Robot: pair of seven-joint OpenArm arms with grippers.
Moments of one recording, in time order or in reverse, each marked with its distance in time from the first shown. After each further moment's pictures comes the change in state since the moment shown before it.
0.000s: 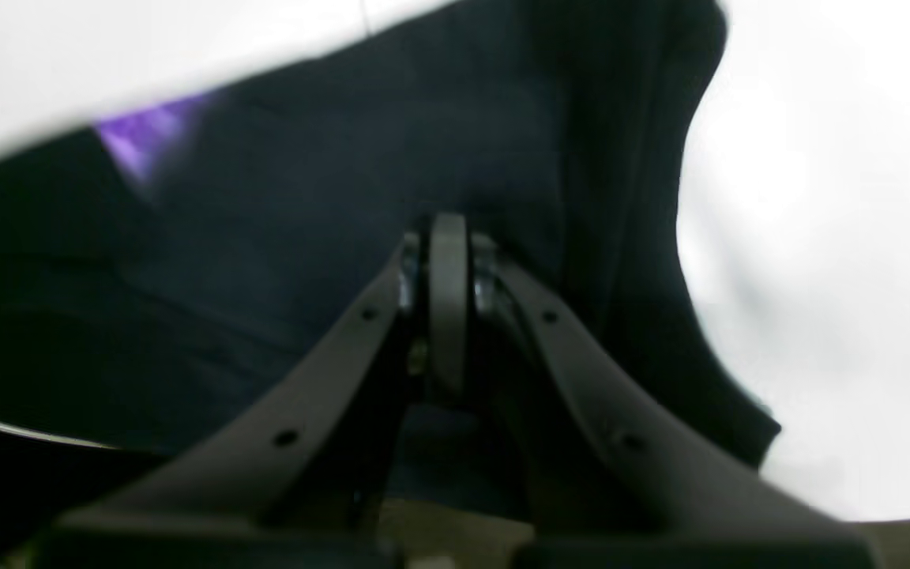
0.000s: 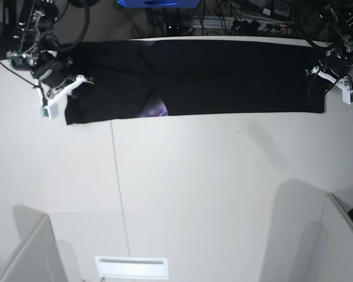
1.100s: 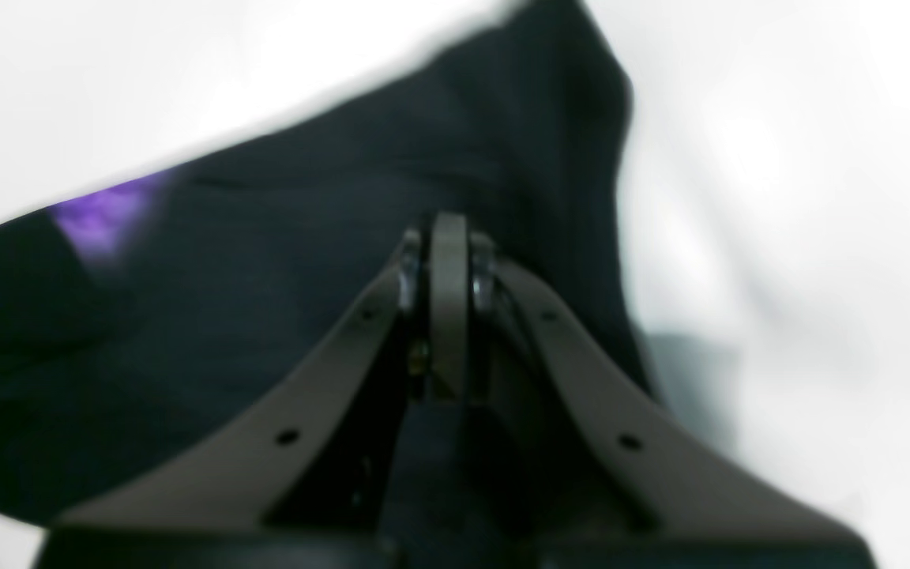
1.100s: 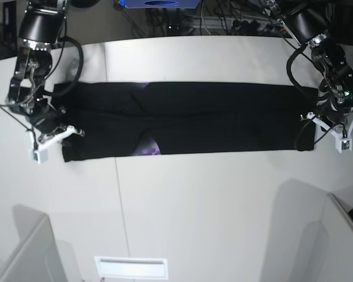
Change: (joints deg) left arm -22.4 1.8 6.0 -2.2 18.3 0.0 7.8; right arm 19.3 3.4 -1.9 -19.1 -1.4 -0.3 10.5
